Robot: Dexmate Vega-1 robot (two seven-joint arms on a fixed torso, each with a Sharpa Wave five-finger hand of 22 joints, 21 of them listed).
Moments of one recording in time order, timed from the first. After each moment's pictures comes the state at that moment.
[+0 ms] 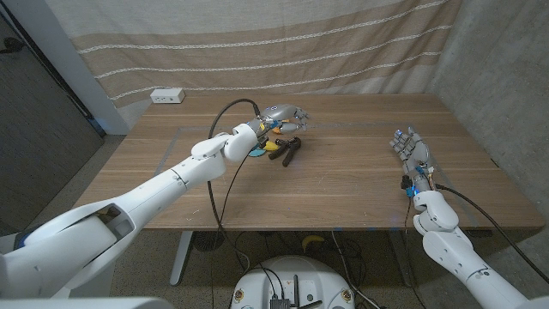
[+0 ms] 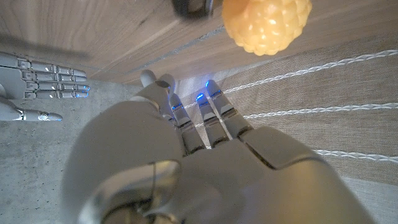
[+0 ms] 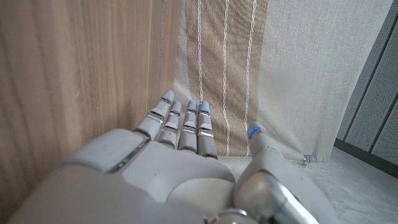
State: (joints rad) left arm 0.50 0.58 0.81 -1.55 0.56 -0.08 0.09; left_hand 1.04 0.17 0.44 -0.15 0.17 0.88 -0.03 0.61 0.42 0.55 -0.19 0.22 0.21 0.39 -0.04 0.20 0.18 0.36 -0.03 0.41 0.19; right arm -1.20 -0.53 -0.16 -1.48 0.74 0.47 -0.14; right_hand 0.31 0.14 0.47 -0.13 0.20 0.40 0.10 0.19 0.19 0.36 0.08 0.21 0.21 0.14 0.06 0.35 0.30 0.30 0.08 0.23 0.18
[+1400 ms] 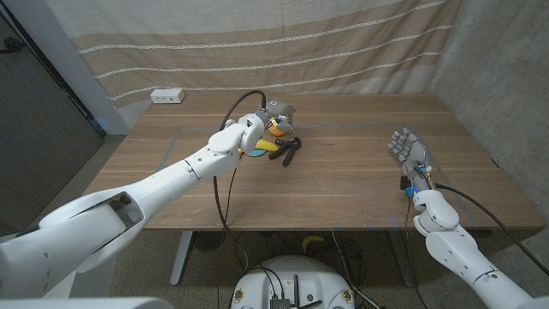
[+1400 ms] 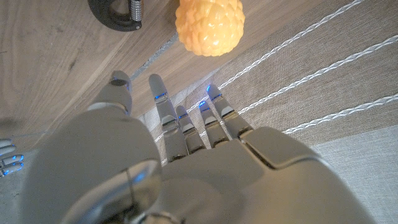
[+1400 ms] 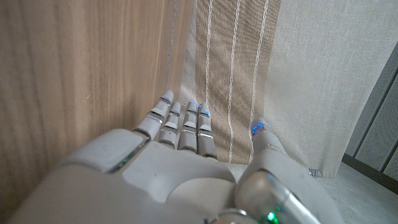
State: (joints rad) left arm 0.42 0.56 0.93 -1.63 0.87 0.35 -0.17; left_hand 0.80 -0.01 0.28 -0.15 0.17 0.81 -0.02 0.49 0.29 0.35 -0.15 0.19 0.20 0.28 -0.04 0.18 0.18 0.29 0.00 0.37 0.19; right arm -1.23 -0.55 -0.16 -1.55 0.70 0.40 -0.20; right_hand 0.33 0.13 0.47 -0.14 0.20 0.39 0.10 0.19 0.19 0.36 0.08 0.21 0.21 0.14 0.07 0.34 0.30 0.29 0.09 0.22 0.18
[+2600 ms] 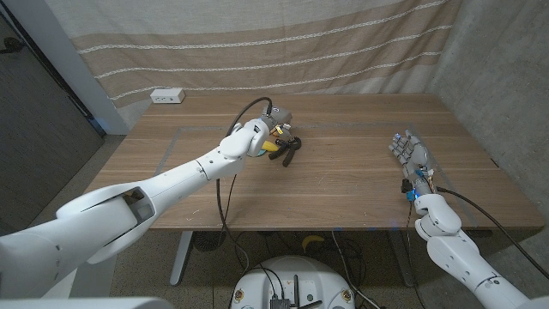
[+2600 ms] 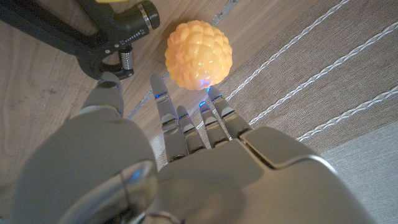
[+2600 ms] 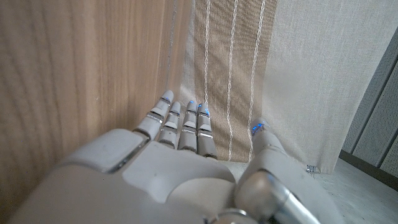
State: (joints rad) left arm 0.37 0.50 1.02 -1.50 0.98 0.37 -0.17; left_hand 0.77 -0.01 0.27 -0.15 0.17 0.80 0.00 0.45 0.24 0.36 -0.14 0.20 0.20 0.28 -0.04 0.19 0.18 0.29 0.00 0.36 0.19; right arm -1.26 -0.55 -0.15 -1.56 0.71 0.43 -0.18; right_hand 0.31 0.14 0.46 -0.13 0.20 0.40 0.10 0.19 0.19 0.36 0.08 0.21 0.21 0.14 0.07 0.34 0.30 0.29 0.09 0.22 0.18
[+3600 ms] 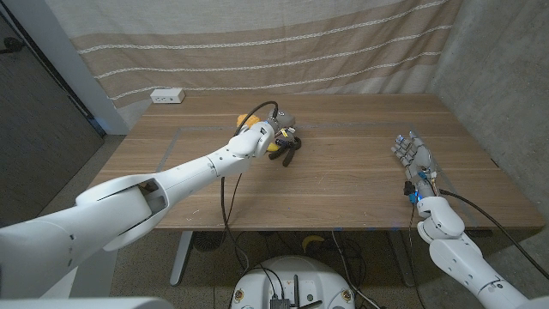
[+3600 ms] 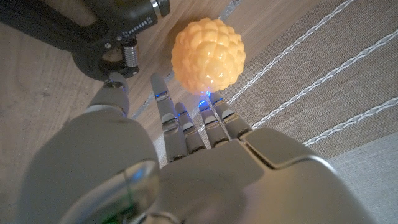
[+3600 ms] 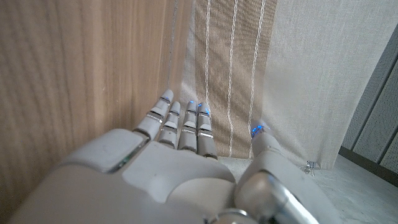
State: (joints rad) left arm 0.29 0.43 1.11 -1.34 0.95 0.36 -0.14; left_hand 0.74 0.01 0.27 -0.14 0.17 0.78 -0.02 0.38 0.20 0.35 -0.14 0.20 0.19 0.29 -0.04 0.19 0.18 0.30 0.01 0.35 0.19; right arm -1.27 -0.54 -0.13 -1.56 0.72 0.44 -0.18; right_hand 0.30 0.14 0.45 -0.12 0.20 0.40 0.11 0.19 0.19 0.37 0.09 0.21 0.21 0.15 0.07 0.34 0.30 0.30 0.10 0.22 0.18
